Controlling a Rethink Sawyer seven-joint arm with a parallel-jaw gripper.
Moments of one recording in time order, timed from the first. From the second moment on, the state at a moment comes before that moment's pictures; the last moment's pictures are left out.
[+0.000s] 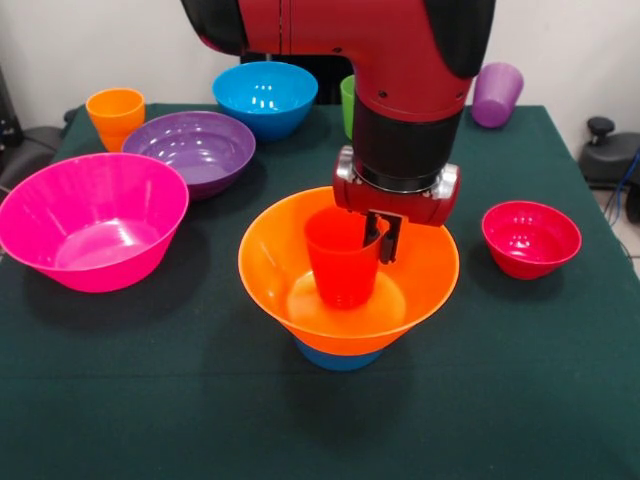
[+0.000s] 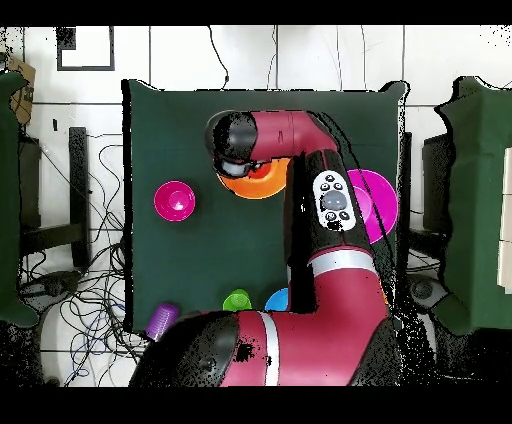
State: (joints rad) arm -0.29 -0.43 0.25 1.19 -0.33 0.93 2.06
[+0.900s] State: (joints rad) arm -0.30 -0.42 0.27 1.18 -0.37 0.93 2.06
